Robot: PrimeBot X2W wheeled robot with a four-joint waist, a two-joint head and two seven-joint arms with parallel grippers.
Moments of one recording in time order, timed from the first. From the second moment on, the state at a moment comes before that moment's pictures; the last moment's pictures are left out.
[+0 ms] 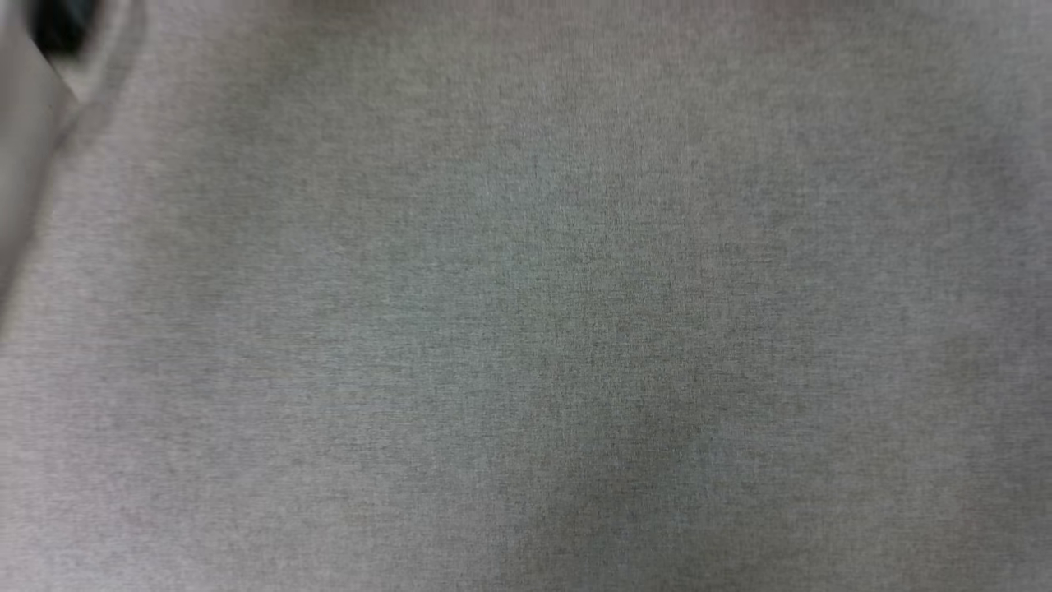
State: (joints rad) left arm -1.45 0.54 -0.76 0.67 -0.56 -0.10 -0.26; right arm -1.53 -0.43 0.81 0.72 0.55 0.13 0.12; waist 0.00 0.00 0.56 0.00
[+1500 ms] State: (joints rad) left arm 0.10 0.80 -0.89 -0.14 -0.90 0.36 -0.16; right arm -0.05 -0.81 0.63 0.15 0.75 0.13 0.14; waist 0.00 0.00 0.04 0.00
